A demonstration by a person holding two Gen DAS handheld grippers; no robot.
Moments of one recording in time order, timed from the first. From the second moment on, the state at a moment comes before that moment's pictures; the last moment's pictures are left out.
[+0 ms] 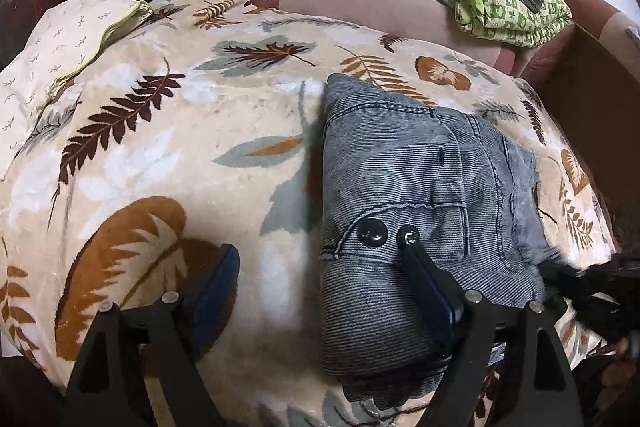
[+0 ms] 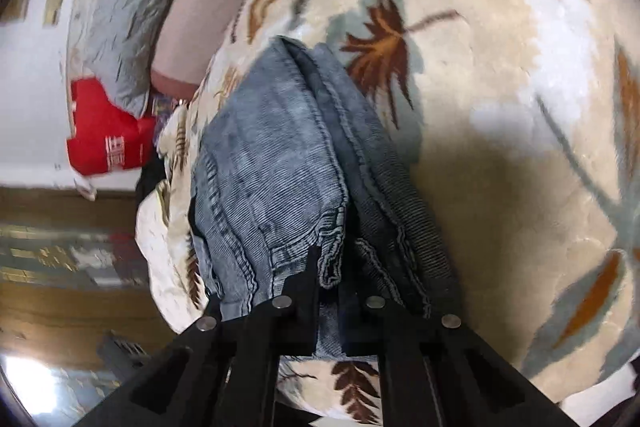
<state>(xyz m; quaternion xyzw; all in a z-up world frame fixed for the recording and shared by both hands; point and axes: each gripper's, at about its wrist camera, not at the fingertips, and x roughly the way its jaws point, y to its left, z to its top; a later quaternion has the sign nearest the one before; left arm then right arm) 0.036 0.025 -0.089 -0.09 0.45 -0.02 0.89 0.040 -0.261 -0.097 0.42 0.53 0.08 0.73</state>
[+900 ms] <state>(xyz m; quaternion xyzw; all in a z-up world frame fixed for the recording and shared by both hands) 0.029 -0.009 -0.086 0.06 0.45 0.02 0.89 0.016 -0.275 -0.003 0.30 0.45 0.10 0.83</state>
